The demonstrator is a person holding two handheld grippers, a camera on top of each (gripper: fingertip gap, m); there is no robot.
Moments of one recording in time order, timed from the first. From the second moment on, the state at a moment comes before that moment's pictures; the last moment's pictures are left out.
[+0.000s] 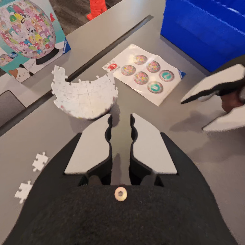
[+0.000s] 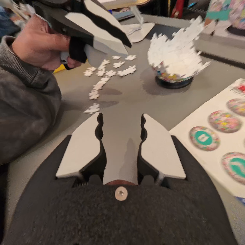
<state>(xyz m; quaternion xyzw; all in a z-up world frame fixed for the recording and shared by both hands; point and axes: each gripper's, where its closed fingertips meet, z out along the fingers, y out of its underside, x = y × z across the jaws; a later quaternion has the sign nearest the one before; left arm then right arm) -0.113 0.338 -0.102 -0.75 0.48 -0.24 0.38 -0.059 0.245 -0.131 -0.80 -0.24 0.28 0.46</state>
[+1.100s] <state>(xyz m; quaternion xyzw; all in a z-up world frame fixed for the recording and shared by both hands) -0.141 0.174 -0.211 -0.69 0.63 -0.16 0.30 -0.106 0.148 -0.176 -0.81 -0.33 0.25 0.41</state>
